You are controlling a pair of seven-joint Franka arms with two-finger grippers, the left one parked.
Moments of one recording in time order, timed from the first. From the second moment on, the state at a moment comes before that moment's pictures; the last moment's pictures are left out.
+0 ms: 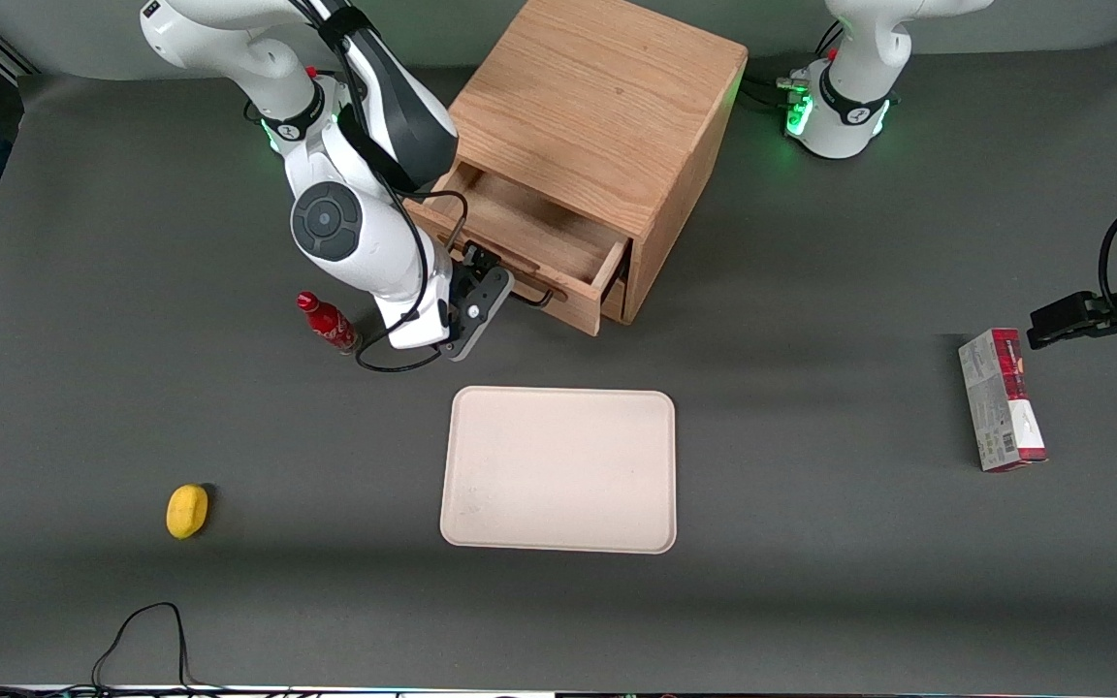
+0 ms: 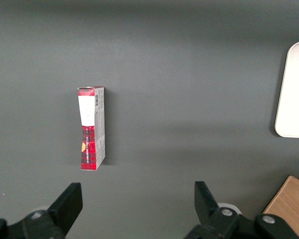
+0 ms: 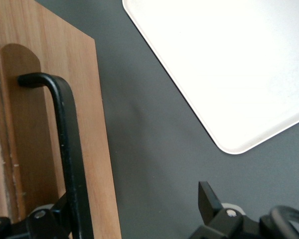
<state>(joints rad) 0.69 0.29 -0.12 -1.79 0.33 2.02 -0.48</state>
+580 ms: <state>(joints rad) 0.69 0.30 -0.14 -1.77 0.31 2.03 -0.48</state>
